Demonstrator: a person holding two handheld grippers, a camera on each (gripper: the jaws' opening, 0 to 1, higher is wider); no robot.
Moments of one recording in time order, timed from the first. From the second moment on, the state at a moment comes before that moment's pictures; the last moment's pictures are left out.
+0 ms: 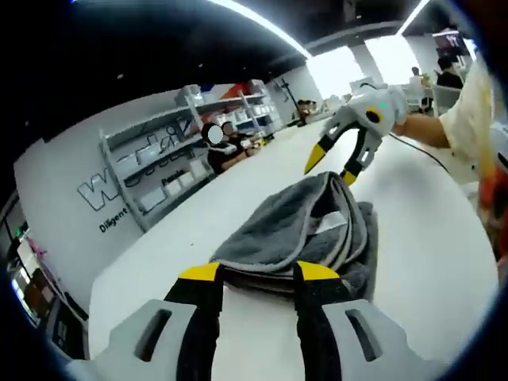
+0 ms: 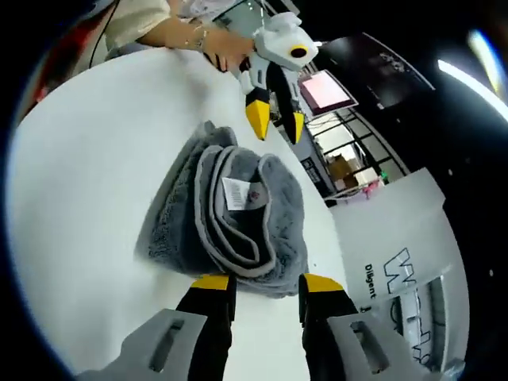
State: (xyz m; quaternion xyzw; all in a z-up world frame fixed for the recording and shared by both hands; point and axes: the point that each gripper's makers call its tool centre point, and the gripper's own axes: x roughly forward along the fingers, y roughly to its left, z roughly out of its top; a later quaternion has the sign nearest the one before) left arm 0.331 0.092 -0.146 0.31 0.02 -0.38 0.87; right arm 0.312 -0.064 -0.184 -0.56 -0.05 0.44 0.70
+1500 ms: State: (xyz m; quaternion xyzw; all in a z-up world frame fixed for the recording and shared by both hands) left arm 0.327 0.077 -0.161 0.53 -0.01 -0.37 0.76; right arm 0.299 -0.045 -0.173 -0.50 -0.05 0.50 0.70
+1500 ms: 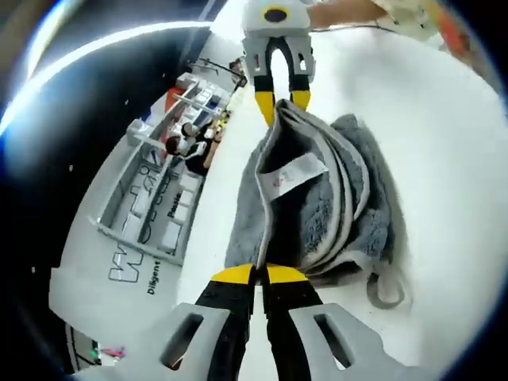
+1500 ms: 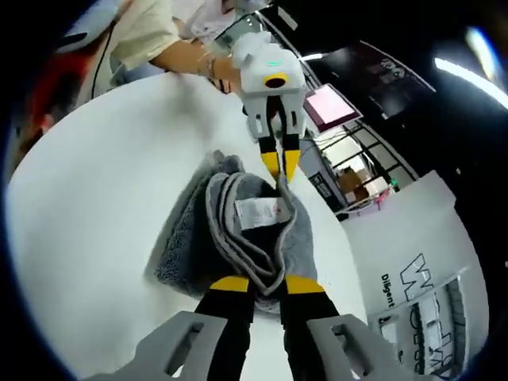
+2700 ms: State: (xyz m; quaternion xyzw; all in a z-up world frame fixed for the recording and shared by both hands) left arm 0.263 0.037 -0.168 0.32 0.00 -0.51 0.80; right arm 0.313 -0.043 -0.135 -0.35 -0.01 0.49 0.80
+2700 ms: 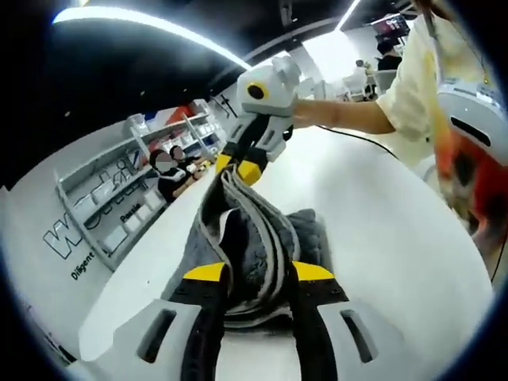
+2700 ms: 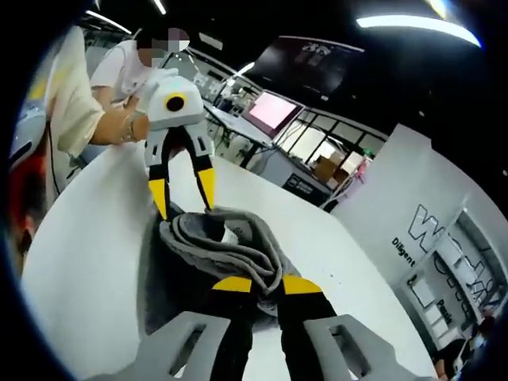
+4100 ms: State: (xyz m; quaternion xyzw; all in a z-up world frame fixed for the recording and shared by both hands) left arm 0.284 0.054 -0.163 0.34 0.02 -0.42 0.84; right arm 0.297 -0.044 -0.136 -0.35 -0.01 0.50 0.79
